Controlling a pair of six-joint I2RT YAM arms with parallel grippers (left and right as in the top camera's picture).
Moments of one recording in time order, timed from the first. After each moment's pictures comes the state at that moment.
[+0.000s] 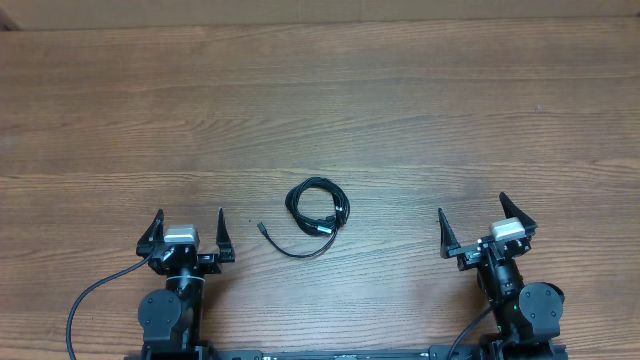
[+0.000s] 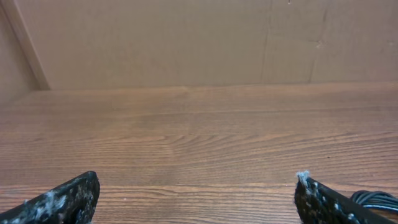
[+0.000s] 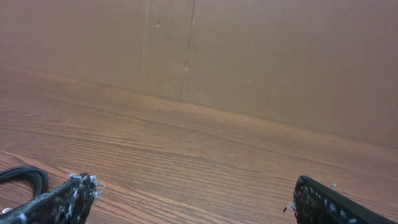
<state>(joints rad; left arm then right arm) 0.02 0.01 0.01 -0.08 -0.01 0.03 0.08 0.01 0.02 -0.02 -0.14 -0.14</state>
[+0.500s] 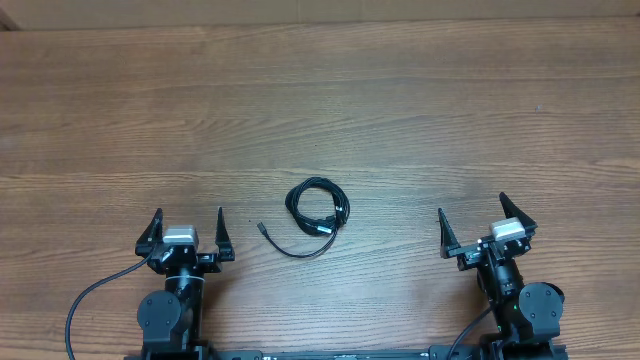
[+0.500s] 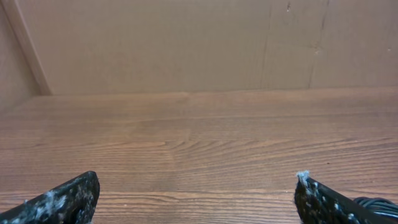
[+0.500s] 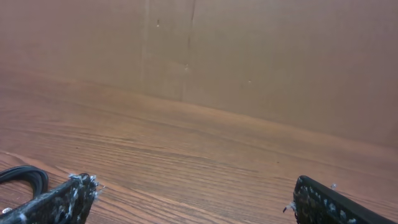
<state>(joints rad) 0.02 0.01 0.01 -0.06 -0.01 0.03 0.08 0.01 0.02 -0.02 -0.14 -0.14</state>
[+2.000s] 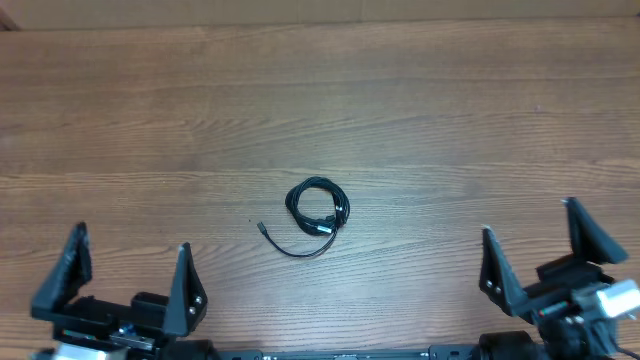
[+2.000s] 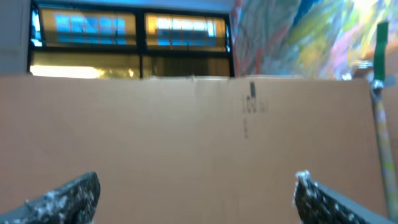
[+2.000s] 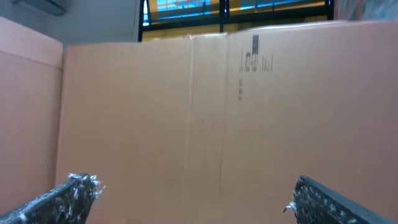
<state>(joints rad) 0.02 0.10 0.71 -0.01 0.21 -0.09 0.08 0.03 0.54 -0.06 -0.25 0.08</state>
